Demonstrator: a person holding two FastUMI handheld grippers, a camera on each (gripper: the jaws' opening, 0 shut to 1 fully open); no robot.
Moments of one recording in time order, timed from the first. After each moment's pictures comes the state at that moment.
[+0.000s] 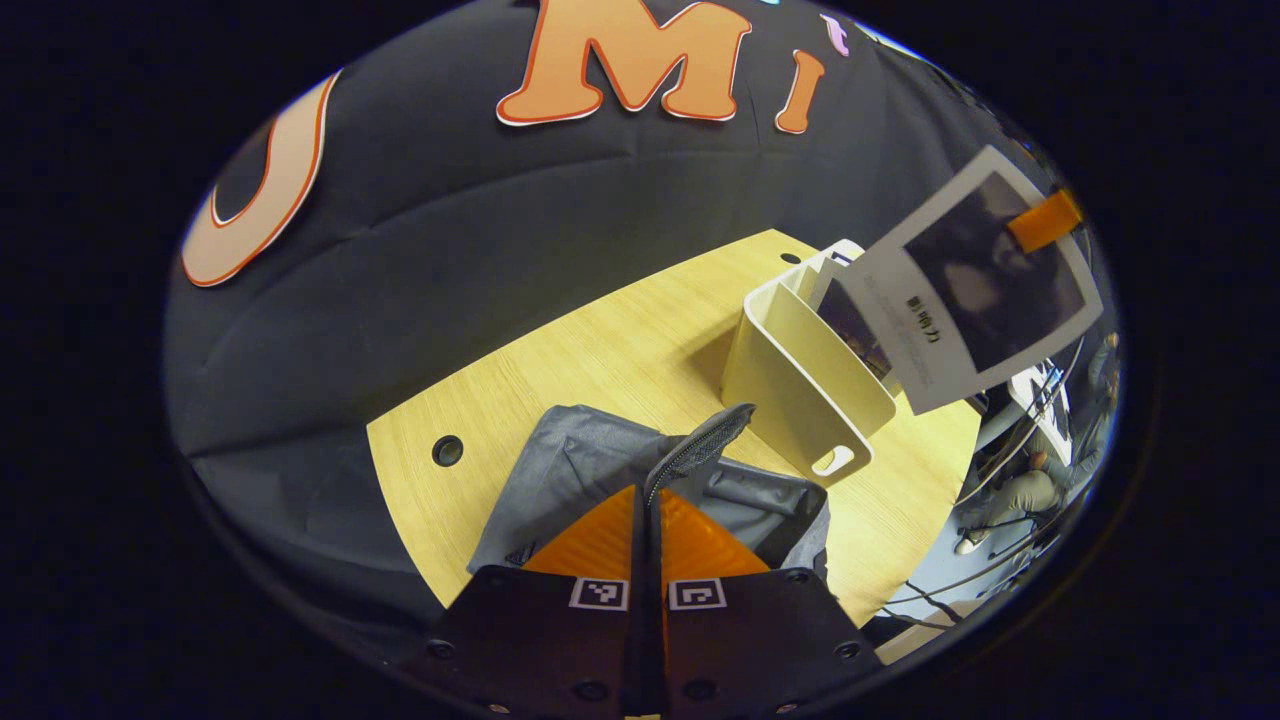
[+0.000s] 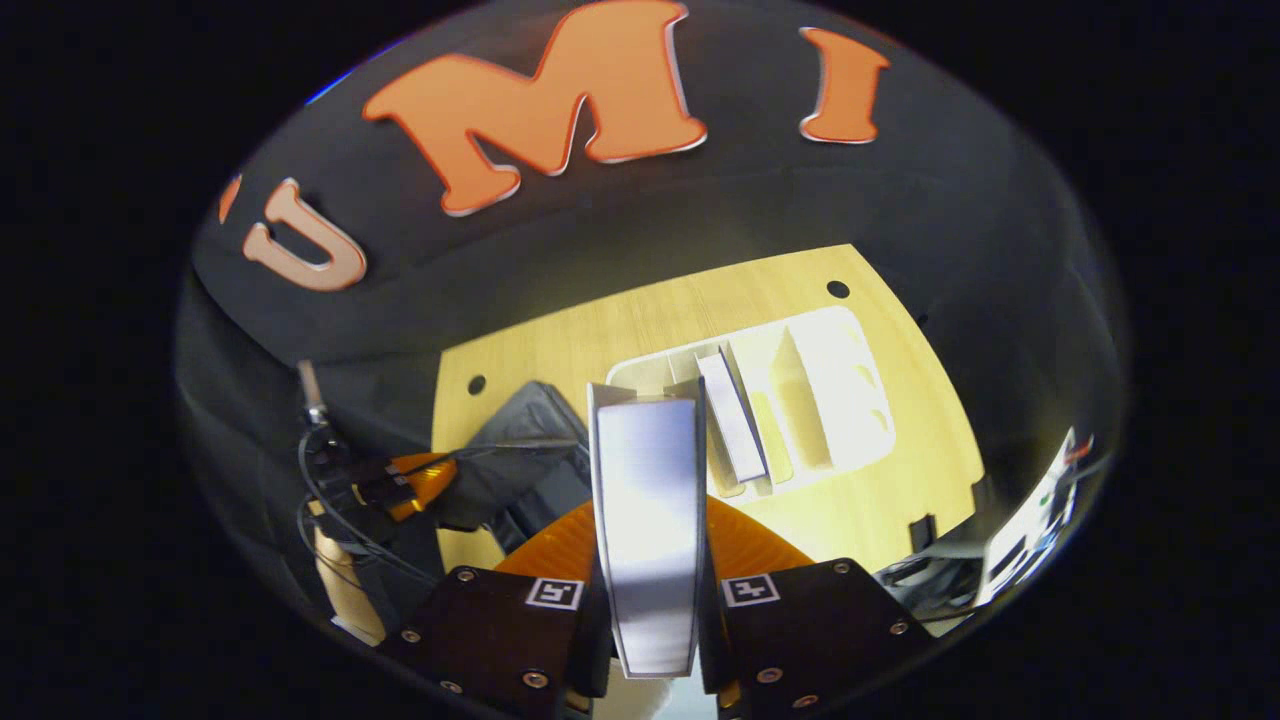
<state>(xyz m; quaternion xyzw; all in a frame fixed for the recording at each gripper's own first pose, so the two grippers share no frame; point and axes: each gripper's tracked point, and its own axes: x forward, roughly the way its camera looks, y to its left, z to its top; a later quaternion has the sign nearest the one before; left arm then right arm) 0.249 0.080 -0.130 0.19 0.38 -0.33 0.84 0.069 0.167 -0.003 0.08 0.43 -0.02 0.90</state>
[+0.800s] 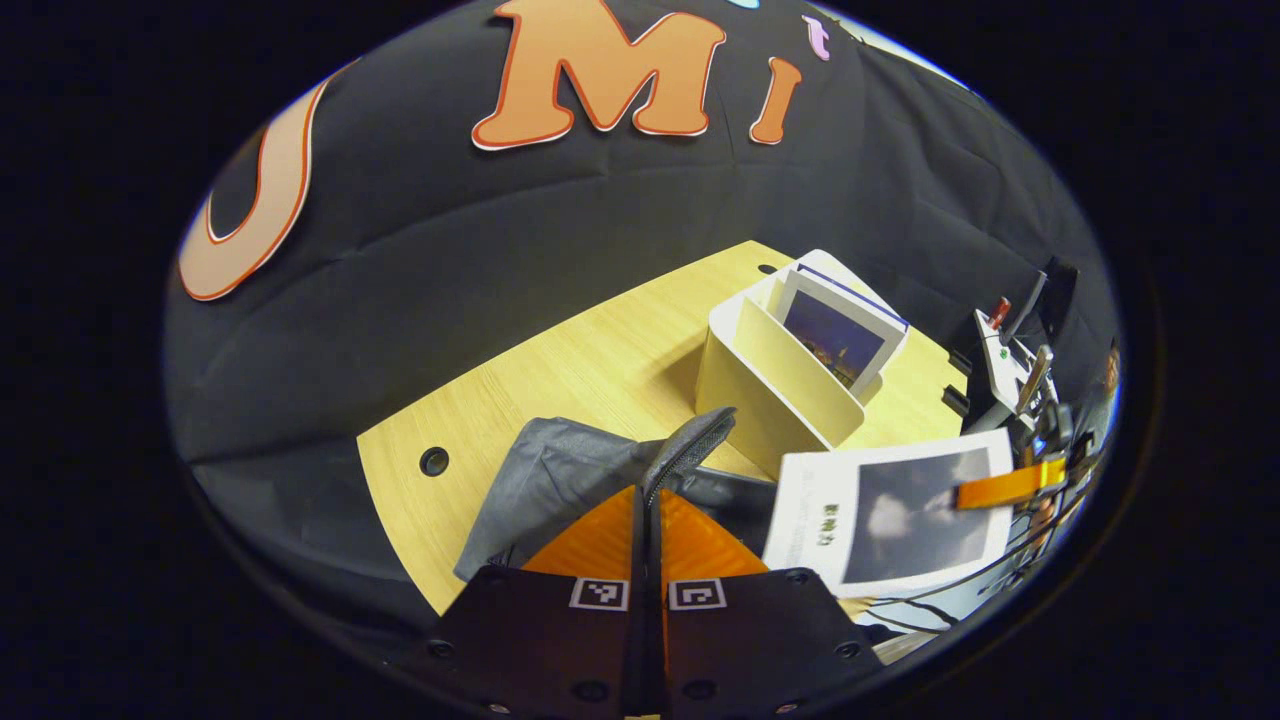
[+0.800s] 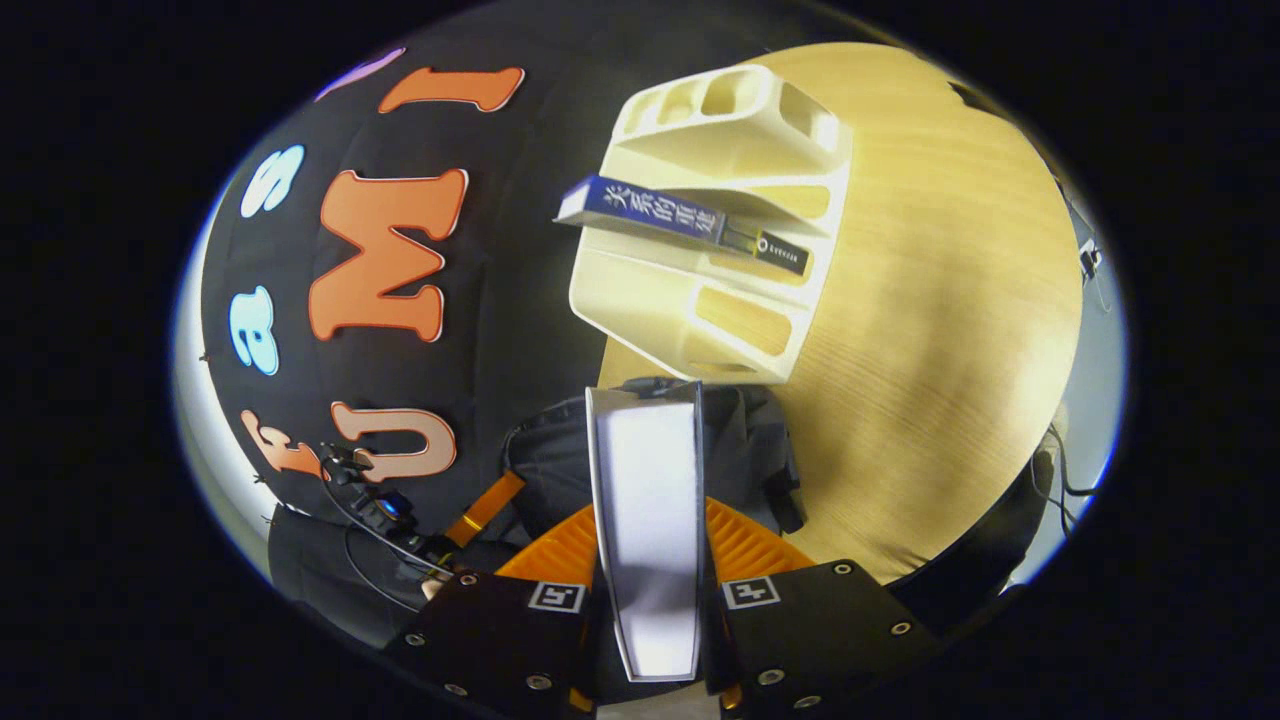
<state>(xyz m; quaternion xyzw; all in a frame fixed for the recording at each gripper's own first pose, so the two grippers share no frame) 0.225 0.064 -0.114 0.19 0.37 -0.35 0.84 0.016 0.220 -0.233 0.54 0.31 0.03 0.78</state>
